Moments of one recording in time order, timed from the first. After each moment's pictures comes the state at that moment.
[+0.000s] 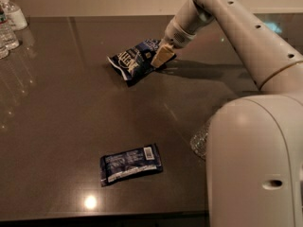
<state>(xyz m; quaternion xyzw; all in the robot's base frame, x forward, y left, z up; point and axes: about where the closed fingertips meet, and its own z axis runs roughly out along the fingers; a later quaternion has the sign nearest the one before) 0.742 -0.035 0.848 -0.60 0.75 0.14 0.26</state>
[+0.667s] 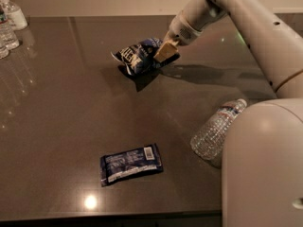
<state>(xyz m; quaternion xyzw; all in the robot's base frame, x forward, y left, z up) 0.716 -0.036 0.875 -0.60 0.73 0.17 0.27</state>
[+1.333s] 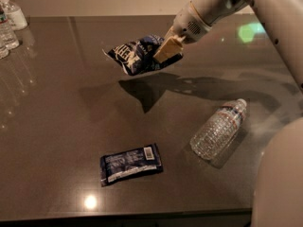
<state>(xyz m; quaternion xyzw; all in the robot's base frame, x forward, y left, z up) 0.646 -0.031 0.917 -0.60 0.72 0.22 0.26</state>
